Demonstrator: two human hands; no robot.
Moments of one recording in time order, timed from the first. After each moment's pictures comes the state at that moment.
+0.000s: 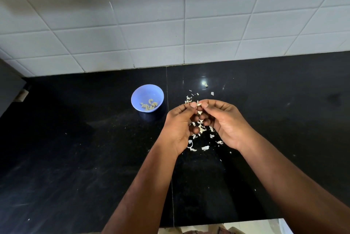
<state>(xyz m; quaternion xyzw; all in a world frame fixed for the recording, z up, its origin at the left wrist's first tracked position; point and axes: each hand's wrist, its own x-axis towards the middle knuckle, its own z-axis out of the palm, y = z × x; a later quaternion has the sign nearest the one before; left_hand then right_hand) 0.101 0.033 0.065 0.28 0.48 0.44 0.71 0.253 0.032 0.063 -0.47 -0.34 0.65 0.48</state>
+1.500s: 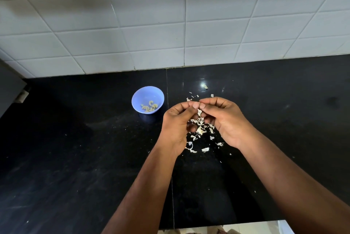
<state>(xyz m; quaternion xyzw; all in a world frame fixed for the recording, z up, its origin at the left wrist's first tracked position) 0.097 0.034 0.059 0.31 0.46 0.49 0.67 0.248 0.035 0.079 -0.50 -0.36 0.63 0.48</state>
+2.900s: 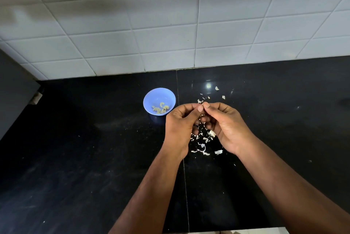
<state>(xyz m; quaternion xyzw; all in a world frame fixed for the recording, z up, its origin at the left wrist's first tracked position) 0.071 0.033 0.060 0.35 0.51 0.49 0.61 0.210 0.035 0.070 -0.48 -0.30 0.65 0.51</state>
